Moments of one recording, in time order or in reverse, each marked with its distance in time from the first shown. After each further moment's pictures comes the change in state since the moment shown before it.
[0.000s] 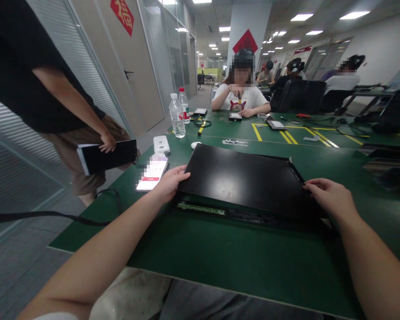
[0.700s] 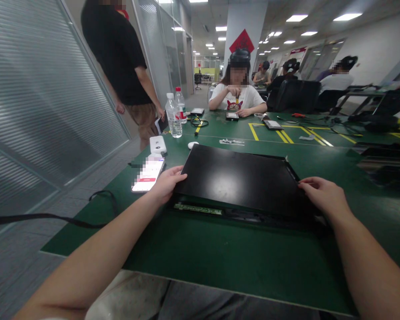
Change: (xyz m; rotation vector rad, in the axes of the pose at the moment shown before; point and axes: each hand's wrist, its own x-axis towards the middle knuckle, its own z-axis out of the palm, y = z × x) left_hand -0.002 0.000 0.004 0.007 0.052 0.014; right_hand -0.002 -0.003 0.000 -0.076 0.030 -0.088
